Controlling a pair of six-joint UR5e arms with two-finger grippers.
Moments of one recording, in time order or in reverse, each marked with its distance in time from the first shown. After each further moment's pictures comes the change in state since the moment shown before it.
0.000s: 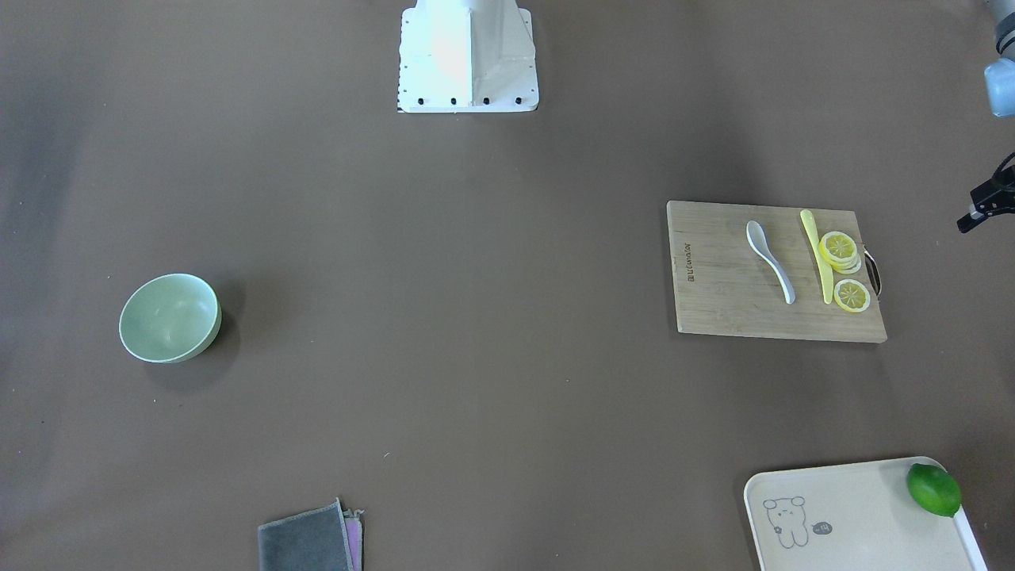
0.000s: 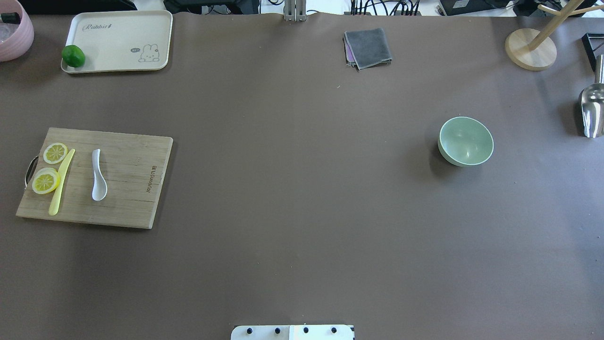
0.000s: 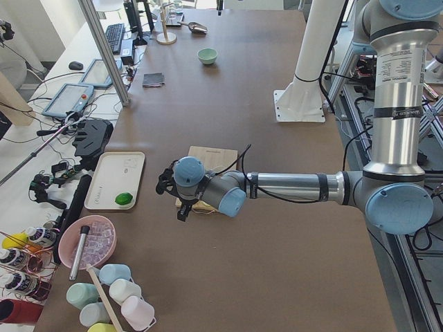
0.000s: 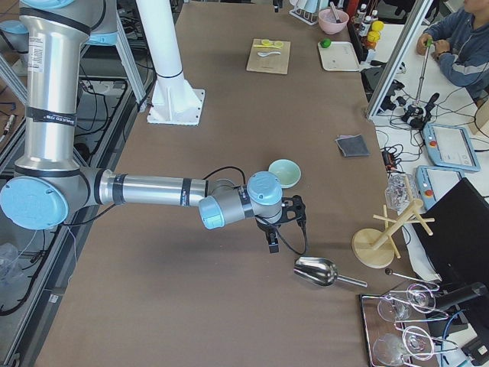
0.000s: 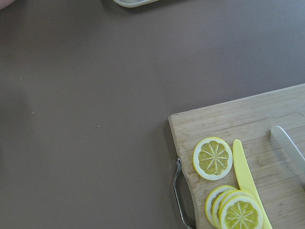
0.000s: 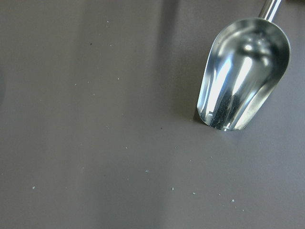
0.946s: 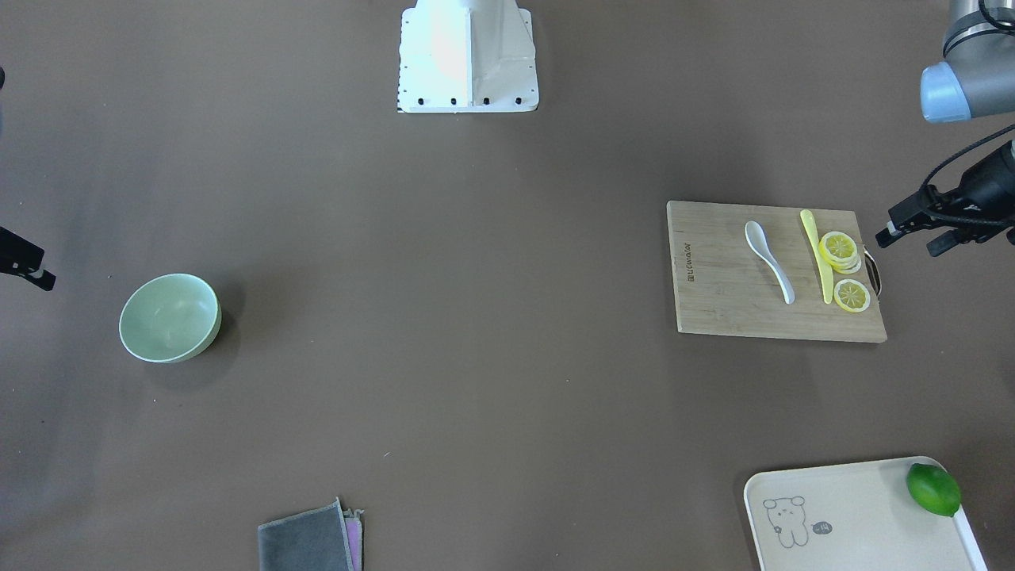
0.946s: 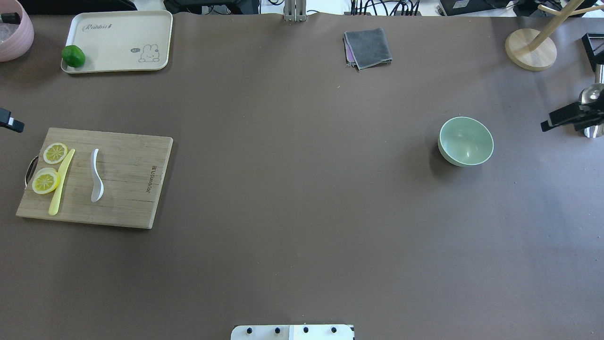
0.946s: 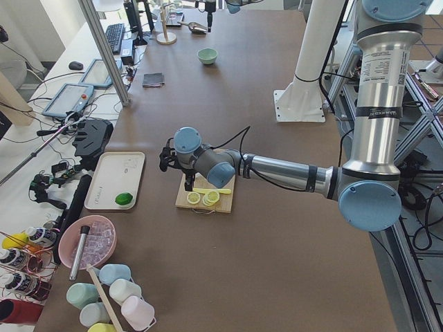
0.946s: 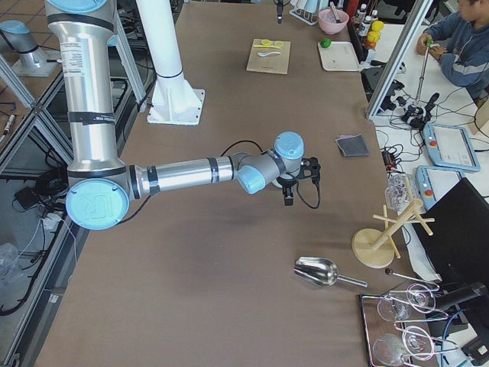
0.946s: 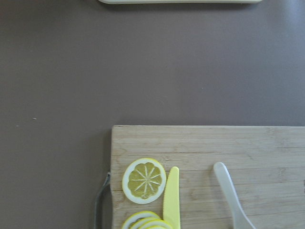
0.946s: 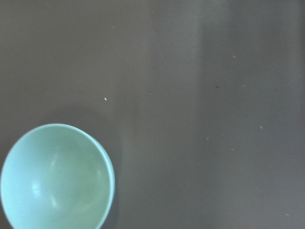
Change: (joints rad) left arm 0.189 -0.087 -0.087 0.003 0.048 -0.487; right arm -0.282 0.213 -0.005 0.062 -0.043 0.467
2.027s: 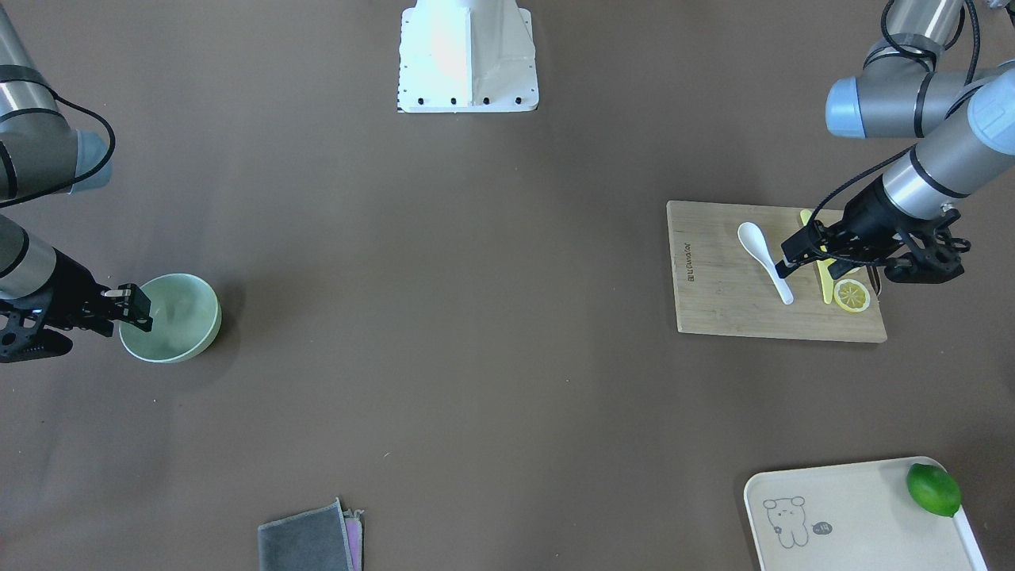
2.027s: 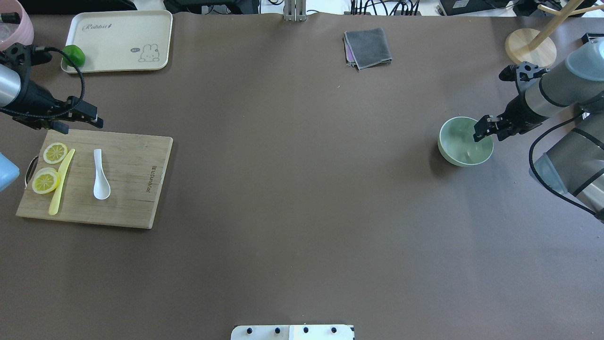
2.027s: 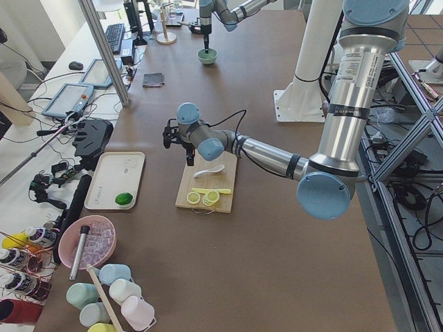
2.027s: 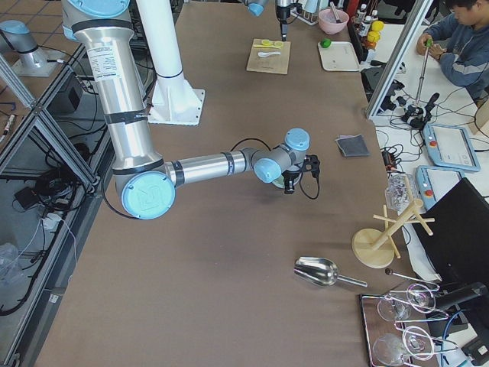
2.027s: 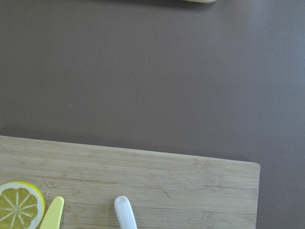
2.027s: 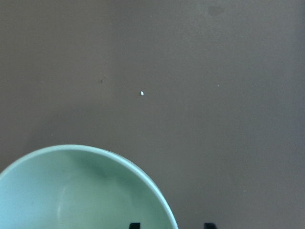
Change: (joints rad) left arm 0.179 -0.132 0.000 0.001 0.137 -0.300; right arm -0.162 0.135 -0.162 0.001 -0.080 0.089
